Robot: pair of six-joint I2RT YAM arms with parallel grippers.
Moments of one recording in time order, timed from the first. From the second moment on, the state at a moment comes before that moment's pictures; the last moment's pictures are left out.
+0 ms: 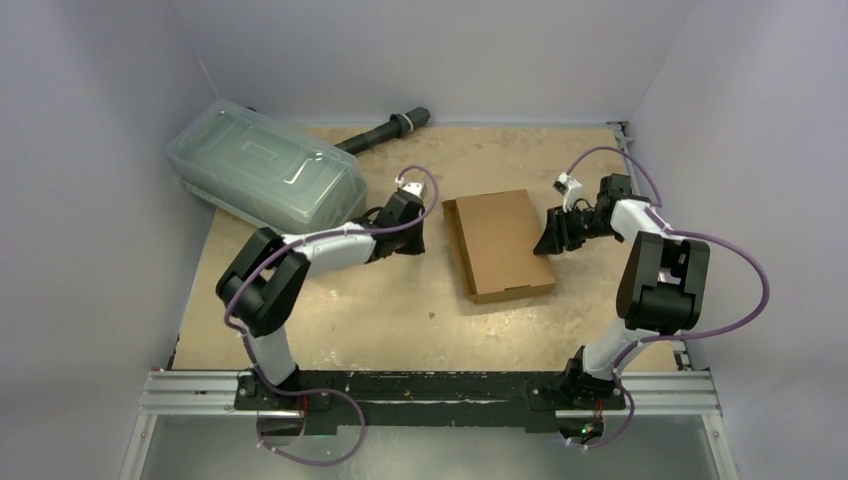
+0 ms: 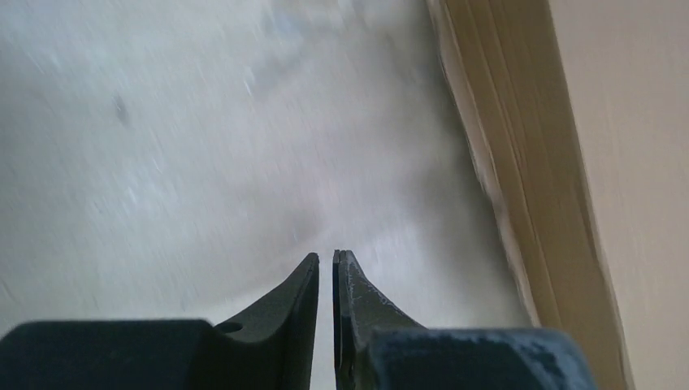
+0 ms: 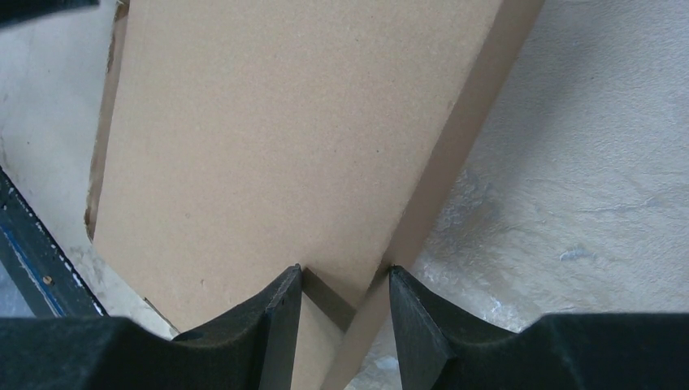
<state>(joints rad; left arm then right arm) -0.72 1.74 1.02 -0.08 -0.07 -0.52 -0.21 1.70 1.08 -0.71 -0.76 -0.52</state>
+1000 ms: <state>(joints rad) -0.70 2.24 1.70 -0.29 -0.09 -0.35 -0.17 1.69 1.08 -0.71 -0.72 -0.50</state>
